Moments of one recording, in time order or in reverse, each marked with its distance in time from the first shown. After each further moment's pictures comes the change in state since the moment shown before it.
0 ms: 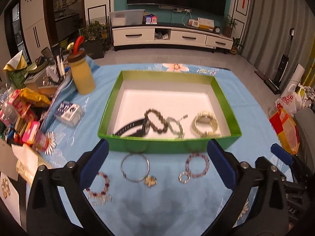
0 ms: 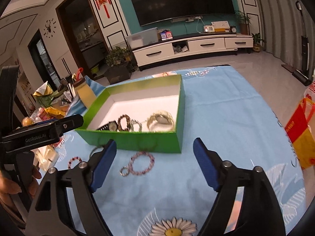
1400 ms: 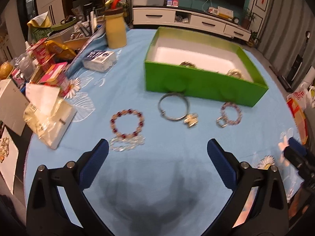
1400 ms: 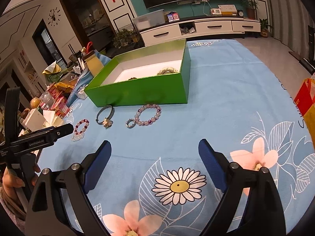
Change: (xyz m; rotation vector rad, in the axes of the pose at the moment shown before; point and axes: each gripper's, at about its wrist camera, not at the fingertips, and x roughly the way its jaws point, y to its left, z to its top) left arm -0.010 0.064 -0.098 -0.096 0.114 0.093; right arm -0.009 -0.005 -0.064 -0.010 0.127 0.074
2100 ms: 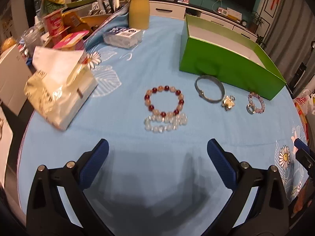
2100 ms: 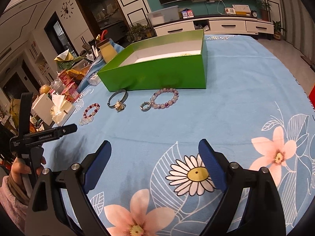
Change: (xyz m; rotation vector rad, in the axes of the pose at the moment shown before) left arm 0.024 0.061 -0.028 -0.065 0.017 -0.032; right arm 0.013 0.017 -0.025 -0.062 0.028 0.076
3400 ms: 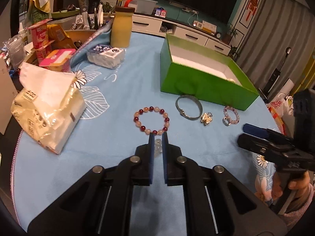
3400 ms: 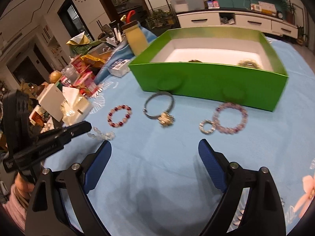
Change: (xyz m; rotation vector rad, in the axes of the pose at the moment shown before) left arm -0.023 0.024 0.011 0.022 -0.112 -0.222; right arm 0.078 0.082 0.046 -0.081 0.115 0.115
